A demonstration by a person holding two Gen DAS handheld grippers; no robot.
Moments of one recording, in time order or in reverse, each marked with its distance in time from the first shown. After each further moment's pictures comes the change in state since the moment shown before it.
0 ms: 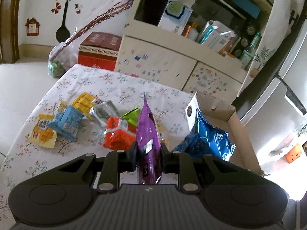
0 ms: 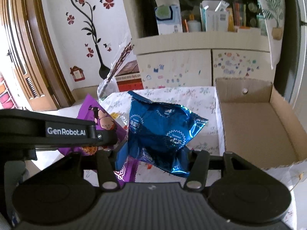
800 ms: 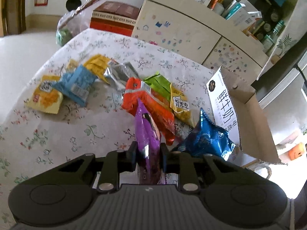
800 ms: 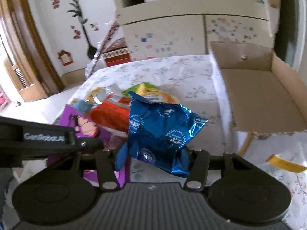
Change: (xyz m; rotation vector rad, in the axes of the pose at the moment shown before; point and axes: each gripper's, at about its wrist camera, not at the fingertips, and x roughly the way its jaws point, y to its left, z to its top) left arm 0.037 0.037 -0.030 -0.068 0.151 0.043; right arm 0.048 -0.008 -0.038 0.040 0.141 -0.012
